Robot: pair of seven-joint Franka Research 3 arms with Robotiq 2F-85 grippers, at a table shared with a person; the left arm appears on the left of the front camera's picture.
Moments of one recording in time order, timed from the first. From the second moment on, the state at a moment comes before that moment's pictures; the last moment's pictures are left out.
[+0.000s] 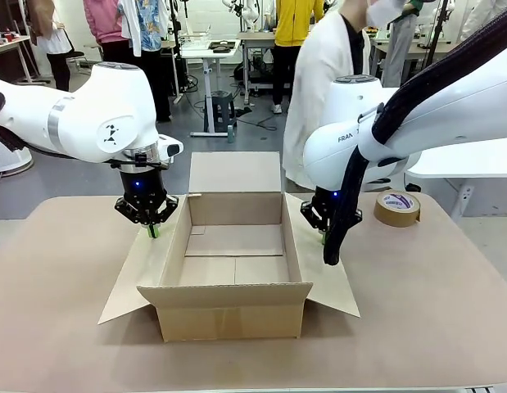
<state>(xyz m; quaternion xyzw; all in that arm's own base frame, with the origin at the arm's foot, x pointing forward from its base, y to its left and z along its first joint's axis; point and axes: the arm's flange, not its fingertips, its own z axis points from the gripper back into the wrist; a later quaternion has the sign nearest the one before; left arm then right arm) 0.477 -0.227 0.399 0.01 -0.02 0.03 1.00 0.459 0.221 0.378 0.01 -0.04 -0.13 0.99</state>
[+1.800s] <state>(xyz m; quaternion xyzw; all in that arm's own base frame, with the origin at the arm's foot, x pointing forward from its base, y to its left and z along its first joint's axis) 0.477 -0.227 0.399 0.01 -0.02 0.03 1.00 0.459 0.221 0.378 0.01 -0.04 -0.13 0.99</state>
